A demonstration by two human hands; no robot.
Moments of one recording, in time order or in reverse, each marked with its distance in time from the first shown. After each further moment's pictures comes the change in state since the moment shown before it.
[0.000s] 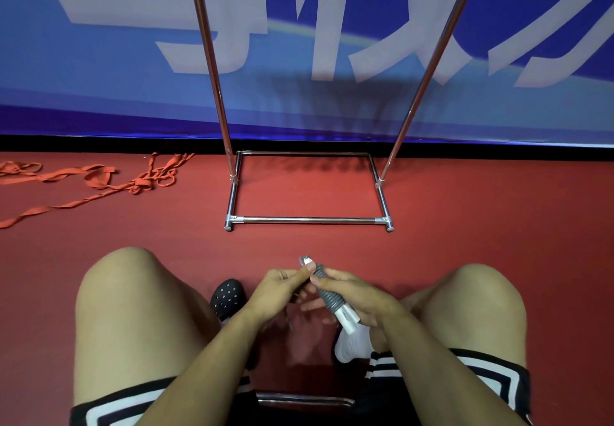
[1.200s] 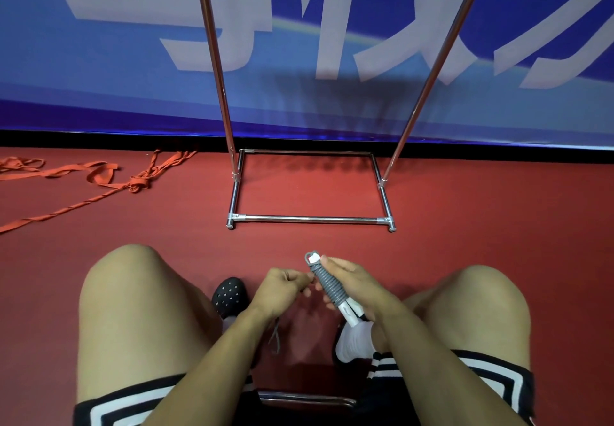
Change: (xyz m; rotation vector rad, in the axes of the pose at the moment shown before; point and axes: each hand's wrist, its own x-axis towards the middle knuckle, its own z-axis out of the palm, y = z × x) left_hand 0.009 -0.011 -0.005 0.228 0.099 -0.023; right_hand 0.015 0.002 -0.009 -0.083 0.197 -0.039
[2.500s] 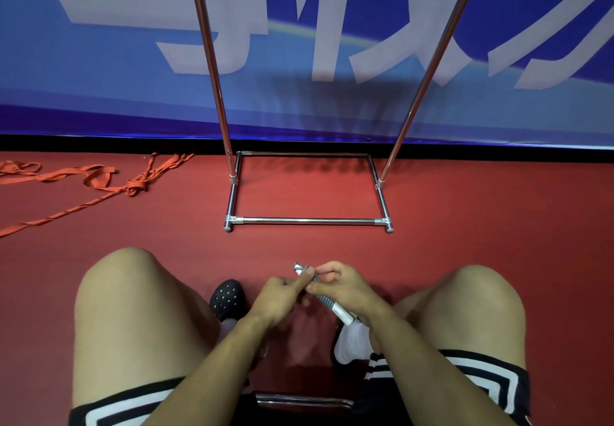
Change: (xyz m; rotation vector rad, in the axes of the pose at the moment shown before) left_hand 0.000 -0.008 0.003 0.022 0.014 -0.135; right_hand 0.011 0.017 0.002 -0.143 0.089 -0.114
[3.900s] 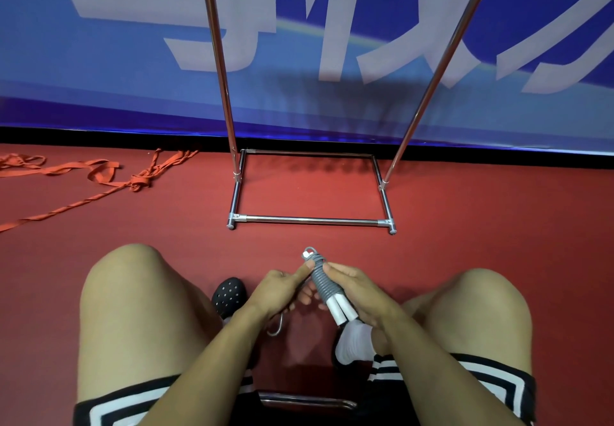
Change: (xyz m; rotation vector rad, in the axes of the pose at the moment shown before) left_hand -0.011 0.023 -0.012 -0.060 -0.051 -0.008; right_hand -0.013 -0.014 0.001 0.251 -0.155 0.049
